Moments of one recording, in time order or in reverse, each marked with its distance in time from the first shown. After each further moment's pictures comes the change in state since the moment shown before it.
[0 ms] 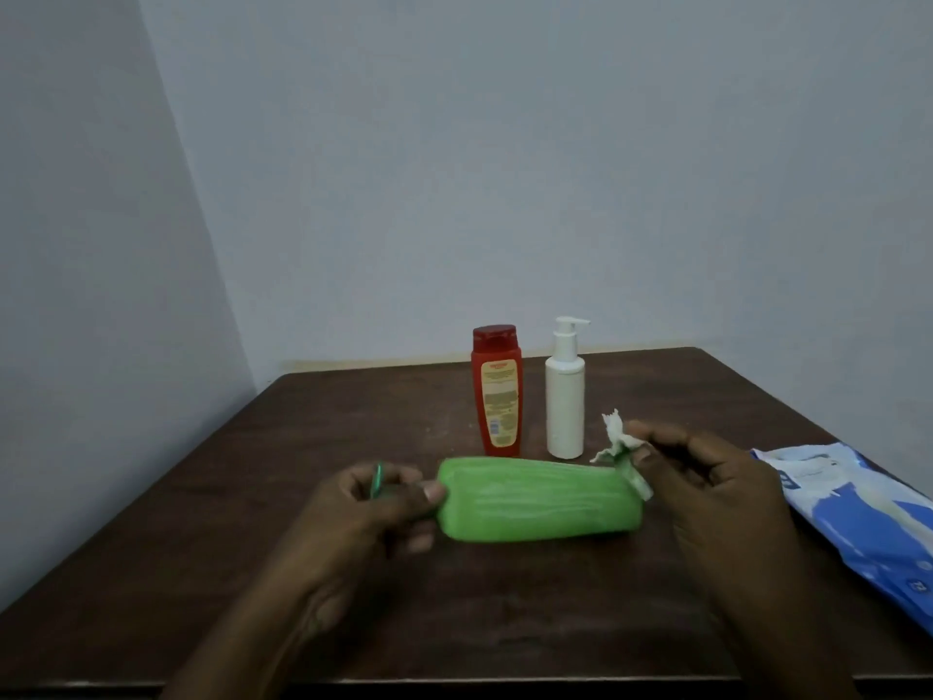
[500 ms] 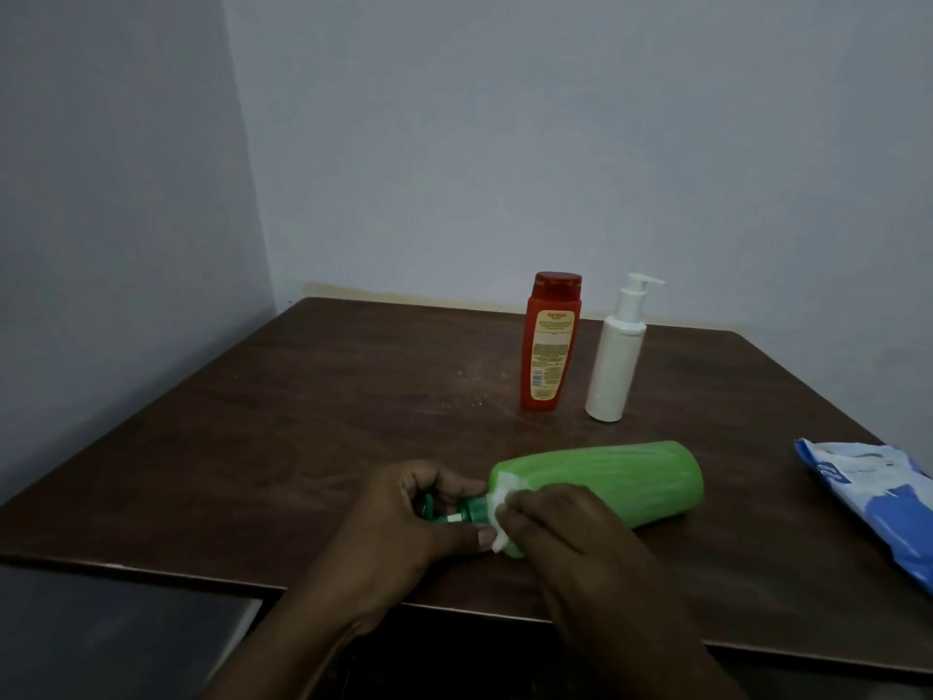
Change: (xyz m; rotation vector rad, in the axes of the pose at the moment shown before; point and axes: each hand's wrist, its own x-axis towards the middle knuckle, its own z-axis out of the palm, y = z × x) left_hand -0.026 -0.051 -0.013 0.253 -0.054 0.202; right_hand -0.071 0.032 0.069 -0.767 -0.619 -0.830
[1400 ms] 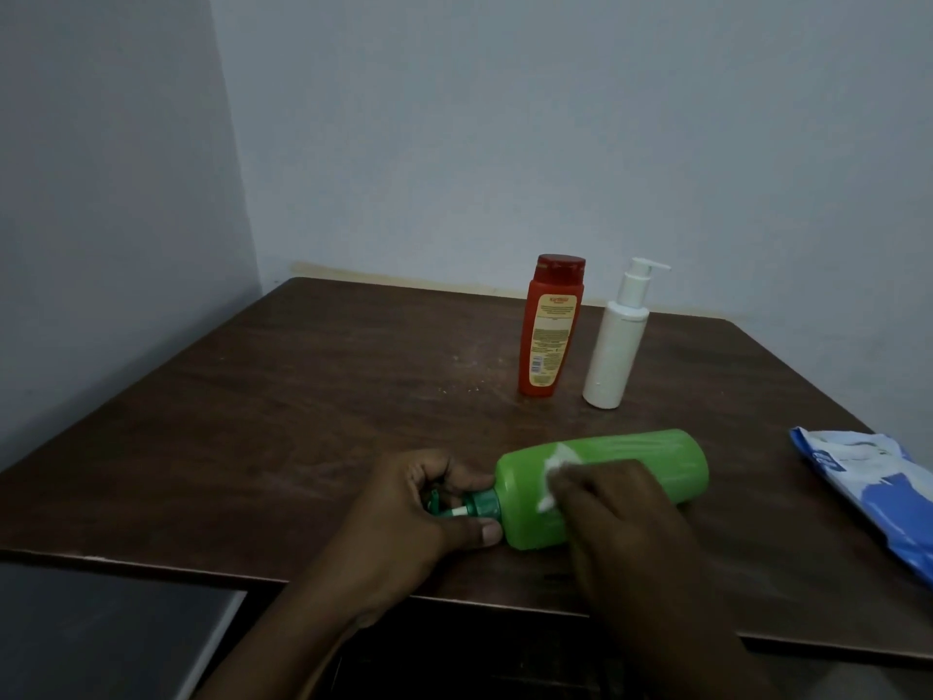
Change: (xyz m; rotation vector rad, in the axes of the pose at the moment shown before) left_hand -0.001 0.001 -0.001 0.052 -0.034 0.025; right_hand 0.001 0.003 -0.006 -0.195 0.038 0.252
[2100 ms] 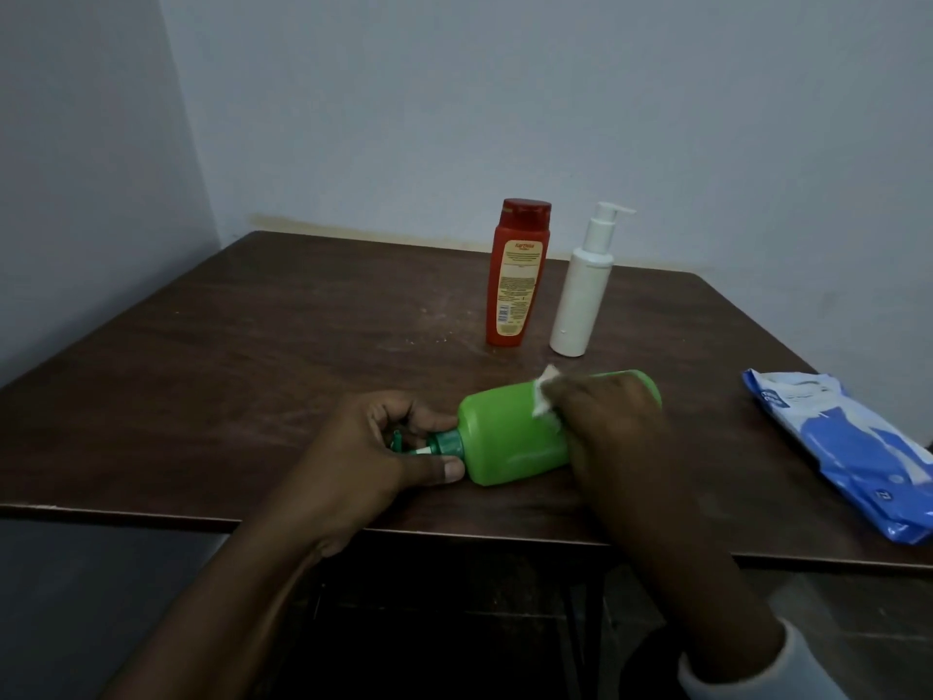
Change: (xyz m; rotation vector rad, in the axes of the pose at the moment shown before) left_hand 0.002 0.000 0.000 -0.038 0.008 -0.028; right_hand 0.004 0.036 0.002 -0.042 -0.034 0.087
